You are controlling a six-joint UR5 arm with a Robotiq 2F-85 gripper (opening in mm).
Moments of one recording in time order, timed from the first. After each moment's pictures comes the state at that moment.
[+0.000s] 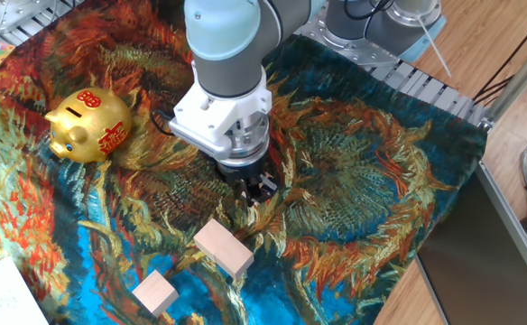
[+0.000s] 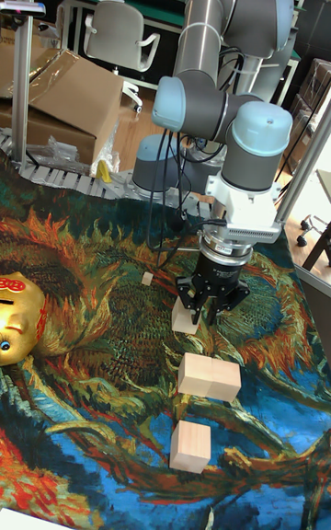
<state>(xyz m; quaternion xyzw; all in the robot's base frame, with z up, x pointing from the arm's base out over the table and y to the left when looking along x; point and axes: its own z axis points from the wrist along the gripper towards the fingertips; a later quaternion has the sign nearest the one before) 0.536 0.117 0.064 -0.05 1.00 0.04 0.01</state>
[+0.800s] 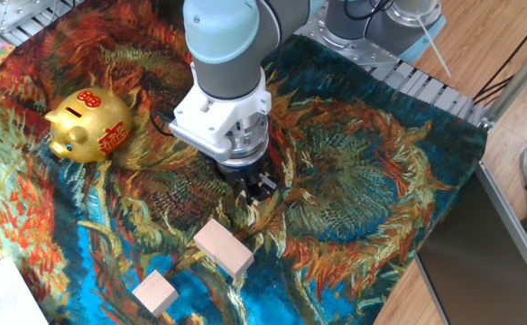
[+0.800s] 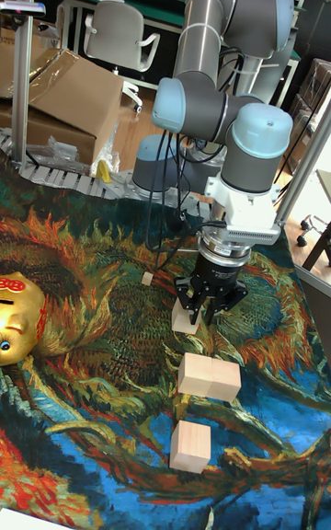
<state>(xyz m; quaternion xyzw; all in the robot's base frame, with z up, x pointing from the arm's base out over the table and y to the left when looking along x) 0.535 0.113 0.062 -0.05 1.00 0.04 0.01</state>
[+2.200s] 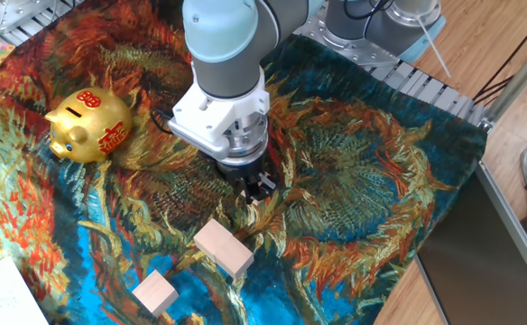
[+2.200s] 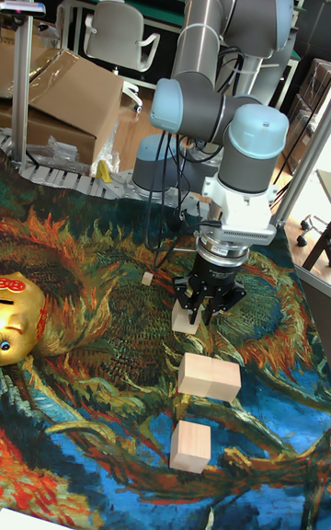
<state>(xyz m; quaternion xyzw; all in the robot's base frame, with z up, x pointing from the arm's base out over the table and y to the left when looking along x) 0.533 0.112 0.059 -0.04 1.00 0.04 0.01</state>
